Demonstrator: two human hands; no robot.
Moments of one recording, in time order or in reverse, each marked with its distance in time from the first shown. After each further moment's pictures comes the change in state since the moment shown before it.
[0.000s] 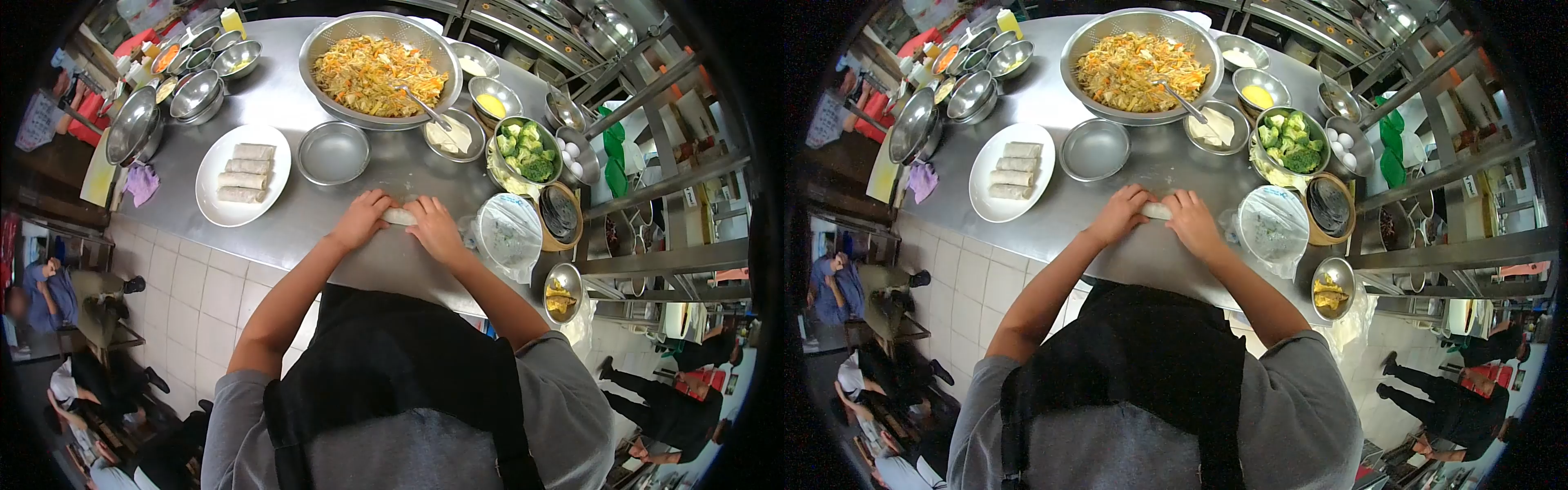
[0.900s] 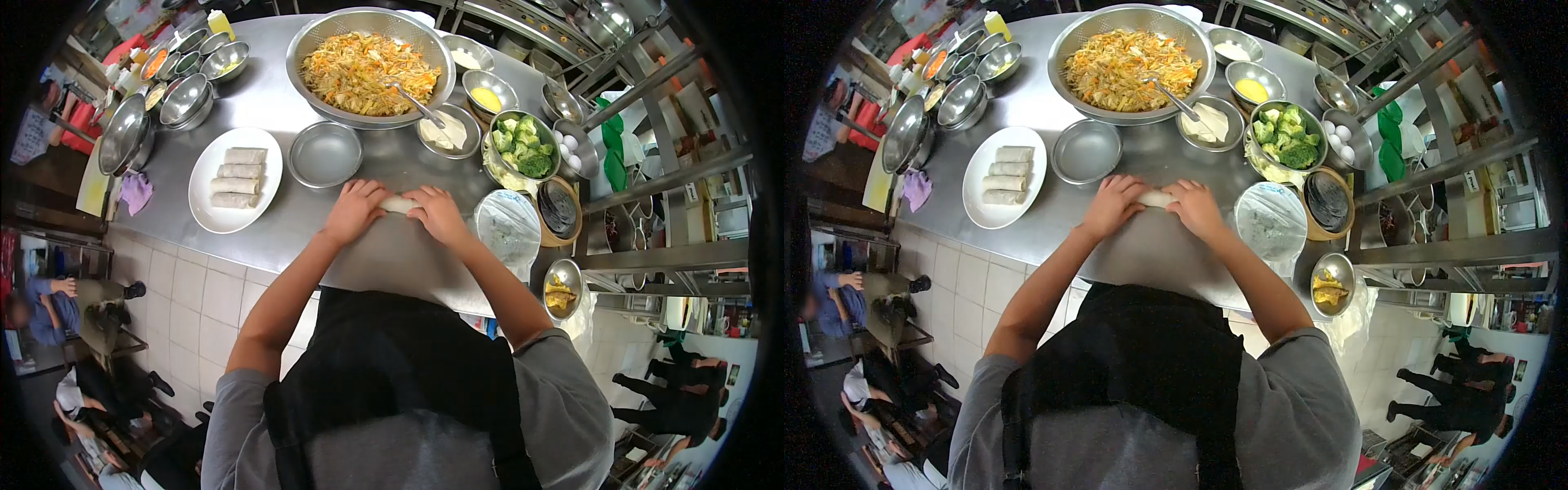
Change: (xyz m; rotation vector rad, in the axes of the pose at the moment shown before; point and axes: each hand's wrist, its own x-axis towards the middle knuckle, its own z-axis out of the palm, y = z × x) left_hand 0.015 0.002 -0.015 0.202 0.066 0.038; right_hand 0.016 0.037 0.004 0.193 -0.004 0.075
